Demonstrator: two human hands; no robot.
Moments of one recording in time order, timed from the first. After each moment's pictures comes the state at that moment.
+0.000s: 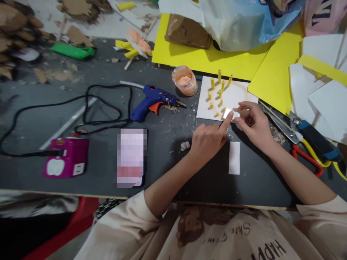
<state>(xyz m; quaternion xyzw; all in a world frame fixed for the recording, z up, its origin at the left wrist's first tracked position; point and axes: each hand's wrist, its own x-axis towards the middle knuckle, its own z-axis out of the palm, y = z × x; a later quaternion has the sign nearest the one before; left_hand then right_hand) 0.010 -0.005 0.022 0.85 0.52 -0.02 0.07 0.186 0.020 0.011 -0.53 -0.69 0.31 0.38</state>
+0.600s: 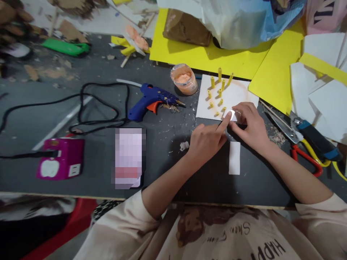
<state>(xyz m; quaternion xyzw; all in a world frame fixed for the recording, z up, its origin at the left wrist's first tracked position) 0.005 -0.004 0.021 0.85 0.51 -0.02 0.10 0.178 0.015 0.014 -0.54 -0.77 0.19 0.28</state>
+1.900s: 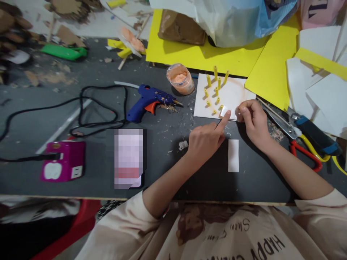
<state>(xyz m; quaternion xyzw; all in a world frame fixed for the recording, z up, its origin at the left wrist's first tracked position) 0.009 -0.008 0.024 0.85 0.52 -0.04 0.05 0.184 0.019 -0.001 -0.53 -0.66 0.32 0.43</state>
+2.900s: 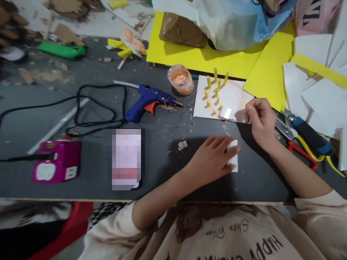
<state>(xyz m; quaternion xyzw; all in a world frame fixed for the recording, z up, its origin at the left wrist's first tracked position) -0.002 -0.038 0.037 0.92 0.32 0.09 0.18 0.187 0.019 0.019 -0.53 -0.62 0.30 0.50</state>
